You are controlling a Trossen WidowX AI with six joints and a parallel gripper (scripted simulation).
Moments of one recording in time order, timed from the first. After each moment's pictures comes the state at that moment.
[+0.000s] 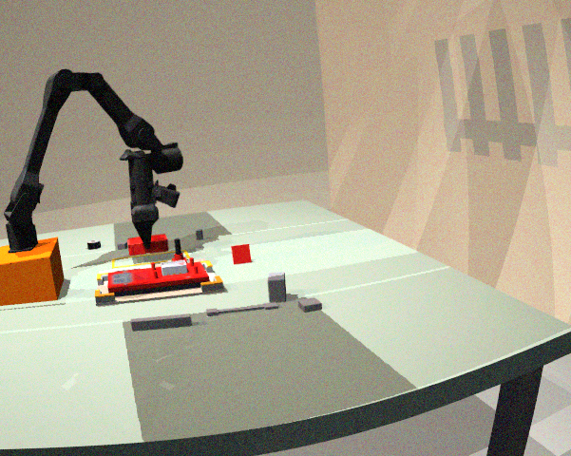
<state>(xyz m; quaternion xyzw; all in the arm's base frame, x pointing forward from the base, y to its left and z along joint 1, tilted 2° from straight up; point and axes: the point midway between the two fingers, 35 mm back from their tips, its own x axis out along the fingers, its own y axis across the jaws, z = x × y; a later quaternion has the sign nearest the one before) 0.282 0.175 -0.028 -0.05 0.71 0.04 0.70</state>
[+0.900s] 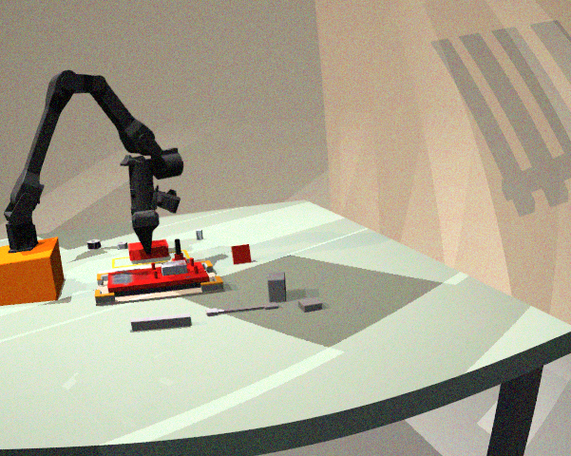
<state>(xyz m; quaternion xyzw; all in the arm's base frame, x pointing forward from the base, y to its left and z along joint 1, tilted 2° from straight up) 0.282 0.174 -0.040 -0.05 0.71 0.04 0.70</state>
